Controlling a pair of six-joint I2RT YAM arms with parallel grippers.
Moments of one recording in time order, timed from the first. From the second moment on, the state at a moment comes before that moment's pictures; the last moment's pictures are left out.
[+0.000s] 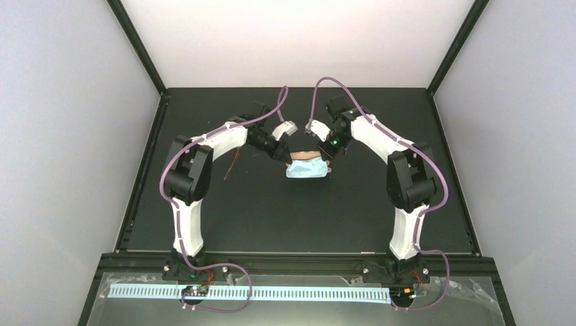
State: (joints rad) left arm -0.41 2.03 1.45 -0.53 0.80 0.22; right arm 0.41 1.94 1.53 -0.88 -0.35 -0.52
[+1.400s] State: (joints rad) left arm -0.42 2.07 1.40 -0.50 0.80 0.20; right arm 0.41 2.02 1.54 -0.89 -0.32 -0.52
